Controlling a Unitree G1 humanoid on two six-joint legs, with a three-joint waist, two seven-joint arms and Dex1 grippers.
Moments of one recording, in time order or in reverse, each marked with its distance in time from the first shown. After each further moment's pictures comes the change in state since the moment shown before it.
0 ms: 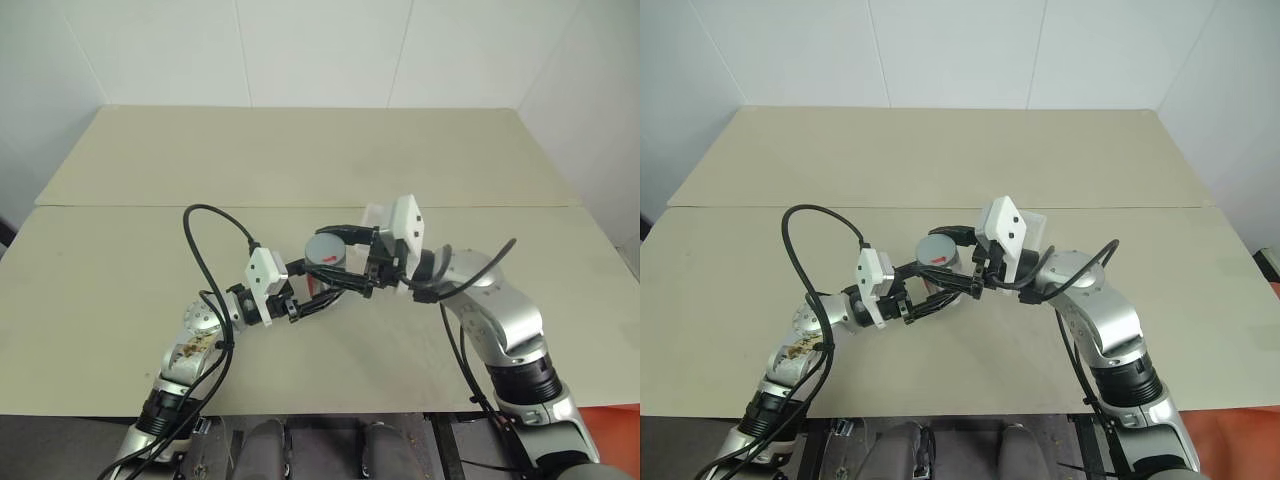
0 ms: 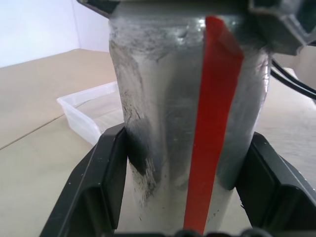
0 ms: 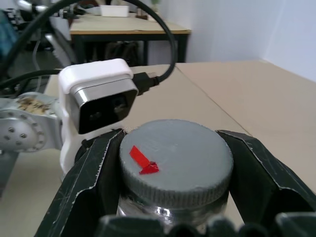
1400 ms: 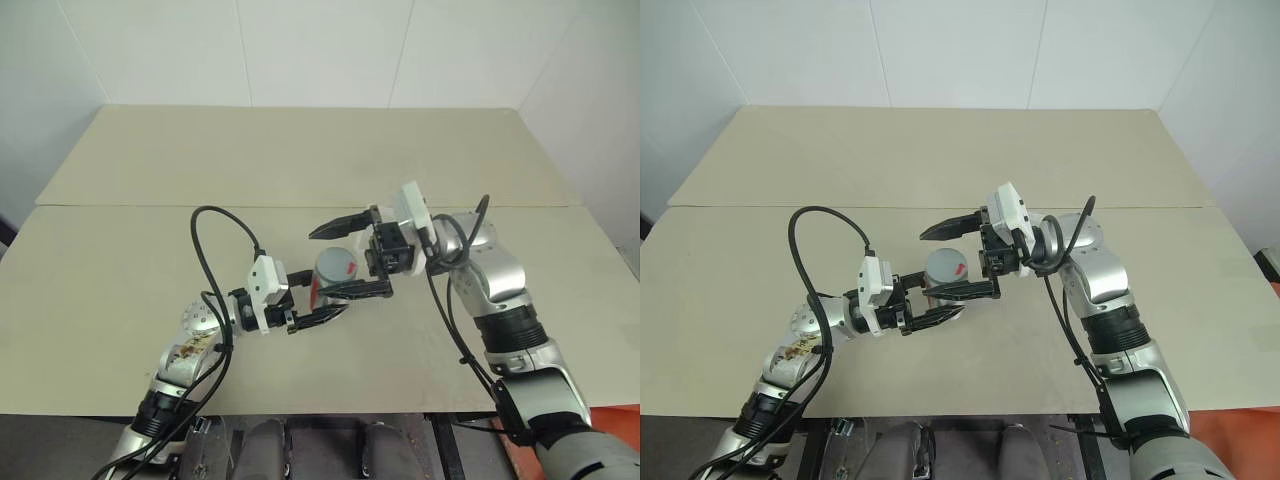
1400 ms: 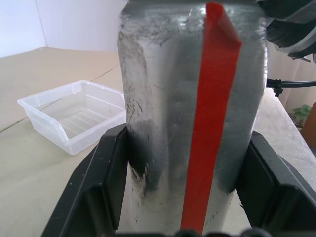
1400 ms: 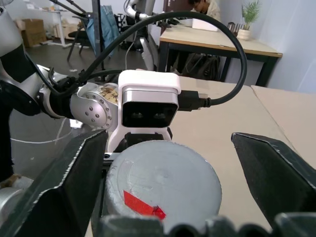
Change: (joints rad) left arm 0.007 0.015 -0.013 0.004 -0.012 -0.004 -0.086; right arm -0.194 0.020 0.000 0.353 0.001 -0.237 0.453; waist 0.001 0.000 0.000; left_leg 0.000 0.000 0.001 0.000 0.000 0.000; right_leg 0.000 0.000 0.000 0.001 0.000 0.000
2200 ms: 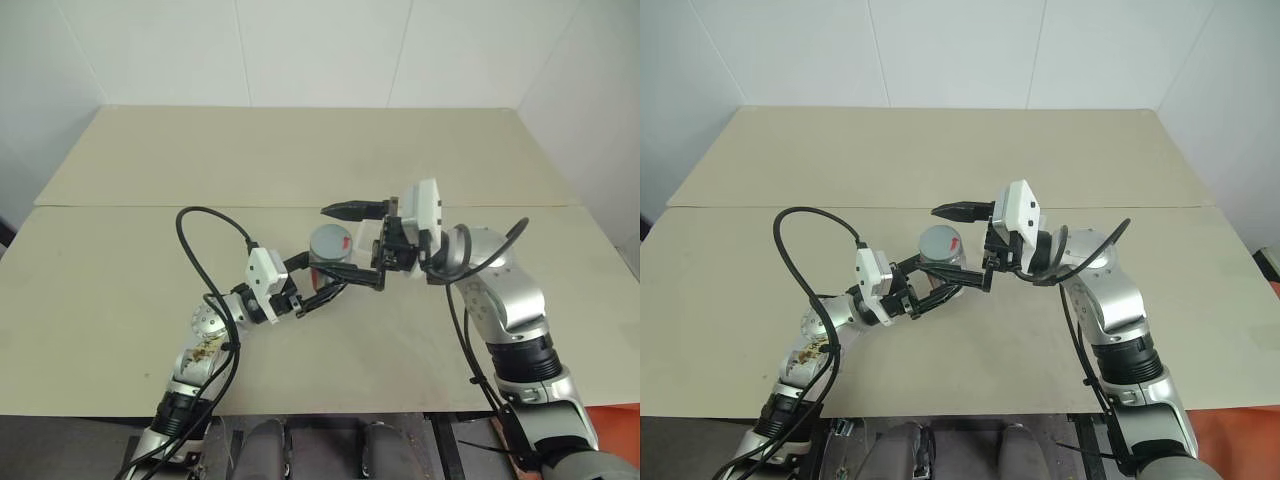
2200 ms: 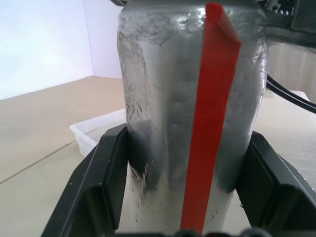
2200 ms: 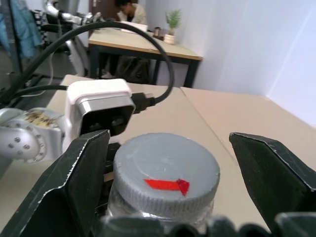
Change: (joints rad) left arm -0.003 -0.110 0.034 0.055 0.037 -0.135 0.140; right arm 0.141 -0.010 -0.047 -0.264 -0.030 0.071 -0.382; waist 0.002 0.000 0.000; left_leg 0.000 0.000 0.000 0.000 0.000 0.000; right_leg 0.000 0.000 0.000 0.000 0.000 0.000
